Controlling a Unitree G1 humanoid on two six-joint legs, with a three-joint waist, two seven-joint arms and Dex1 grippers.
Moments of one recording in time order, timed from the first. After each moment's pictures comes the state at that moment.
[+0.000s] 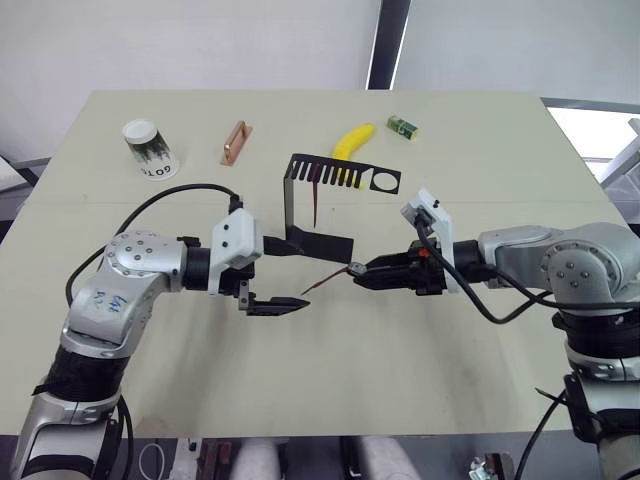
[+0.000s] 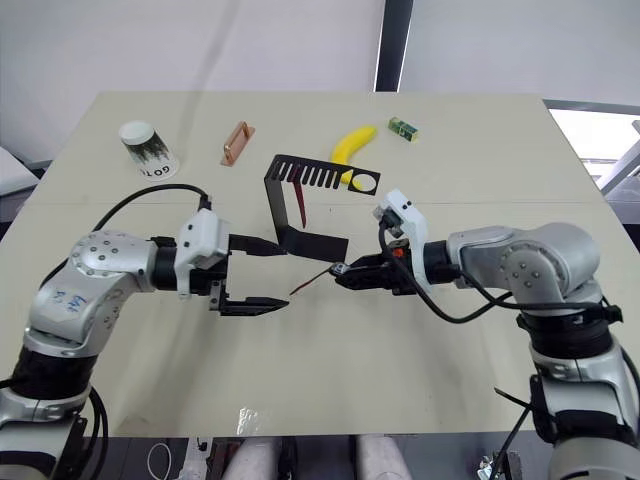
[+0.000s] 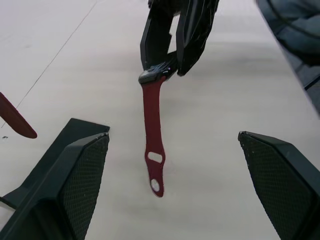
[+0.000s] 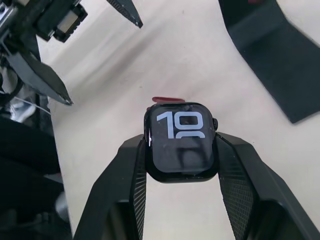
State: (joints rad) left arm -0.52 0.72 0.00 -0.32 -0.47 0.62 -1.14; right arm -0.75 -0.76 0.12 -0.28 0.89 1.22 0.76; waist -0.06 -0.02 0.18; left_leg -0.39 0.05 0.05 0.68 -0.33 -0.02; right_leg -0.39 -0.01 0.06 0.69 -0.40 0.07
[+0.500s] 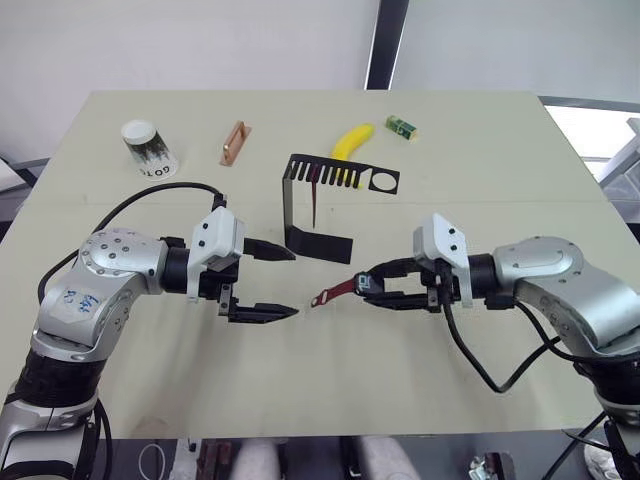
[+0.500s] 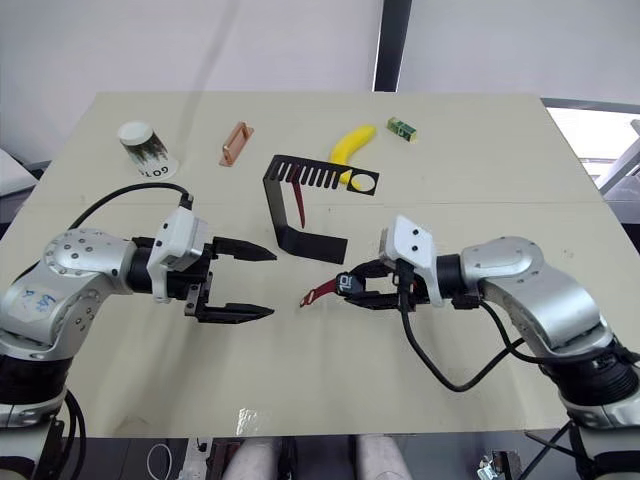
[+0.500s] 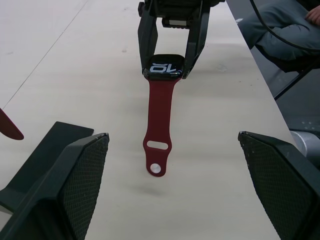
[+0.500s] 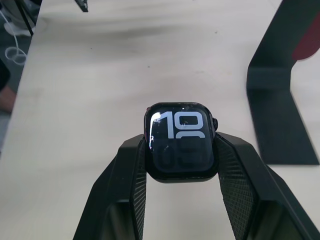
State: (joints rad) left arm -0.50 0.80 0.00 -0.34 -0.51 0.59 -1.16; right arm -0.54 -0.87 0.19 -0.38 0.48 0.54 1.06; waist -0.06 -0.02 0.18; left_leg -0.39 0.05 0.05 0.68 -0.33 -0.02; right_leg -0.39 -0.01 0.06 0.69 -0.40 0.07
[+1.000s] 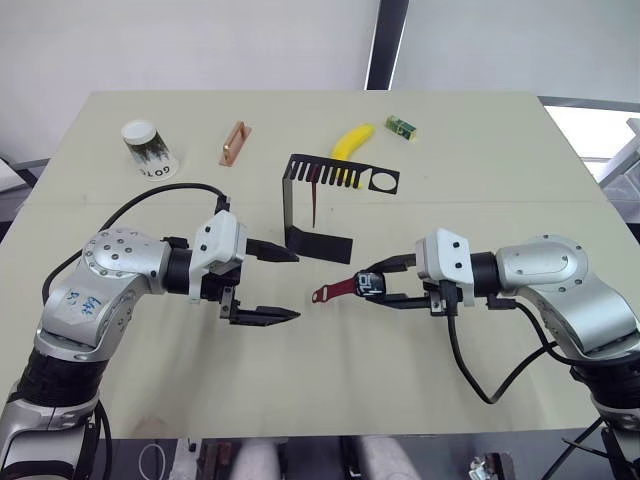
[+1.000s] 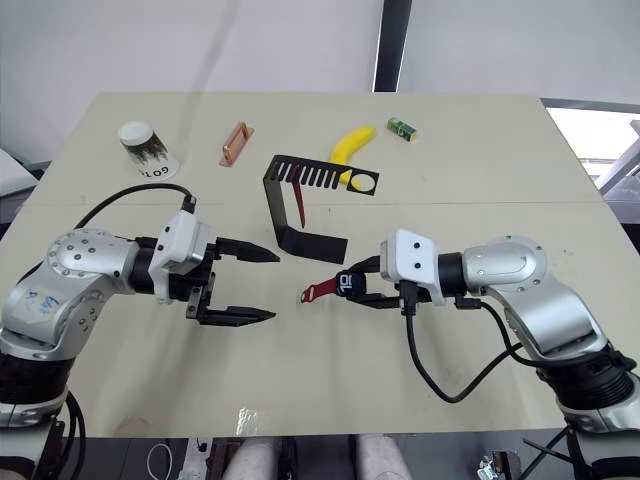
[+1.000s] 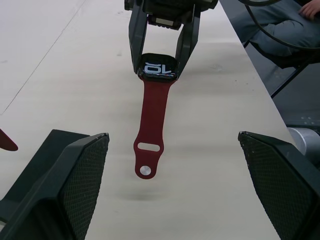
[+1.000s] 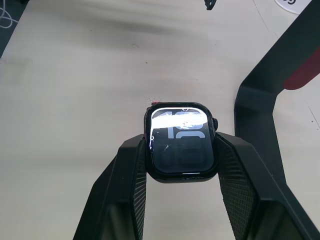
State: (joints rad) left arm -0.50 0.80 -0.02 -0.33 -0.50 0.54 -1.17; right arm -0.52 -0.85 0.19 -0.35 0.38 0.37 1.13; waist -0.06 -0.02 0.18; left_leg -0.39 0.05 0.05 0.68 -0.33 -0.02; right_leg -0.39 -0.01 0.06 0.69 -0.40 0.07
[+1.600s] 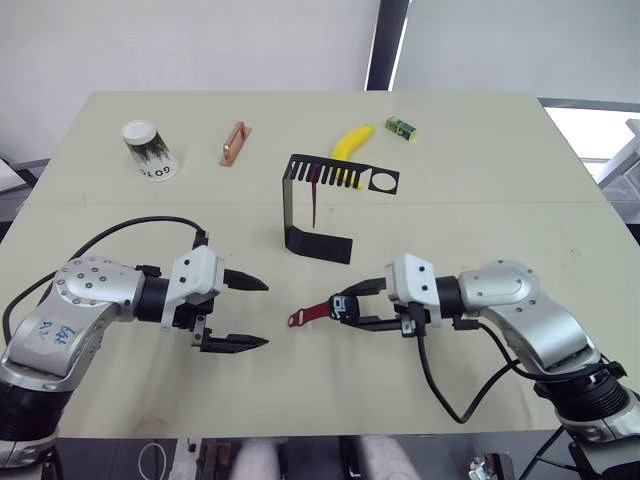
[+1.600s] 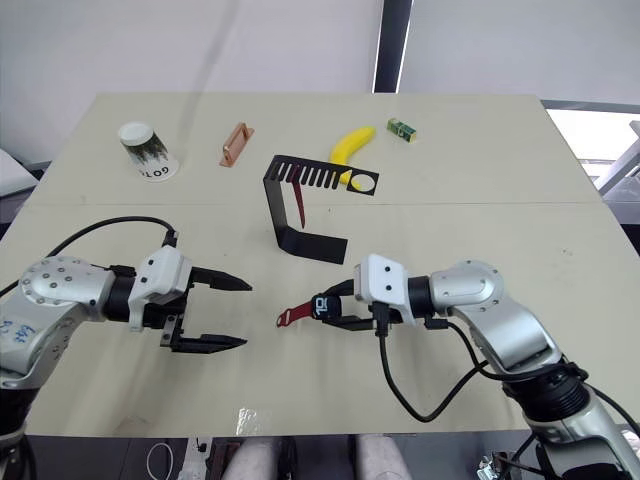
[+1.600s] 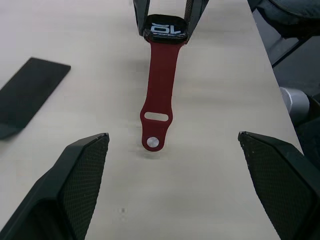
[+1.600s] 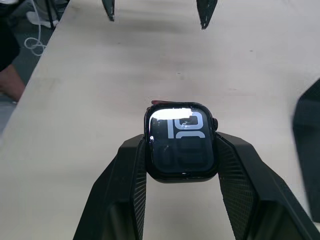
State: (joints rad) left arm -0.25 0.97 0.04 -0.36 -0.47 0.45 -1.20; right arm -0.46 -0.70 0.32 -0.35 0.29 0.37 1.10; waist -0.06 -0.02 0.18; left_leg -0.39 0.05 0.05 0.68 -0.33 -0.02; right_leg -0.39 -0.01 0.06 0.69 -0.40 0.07
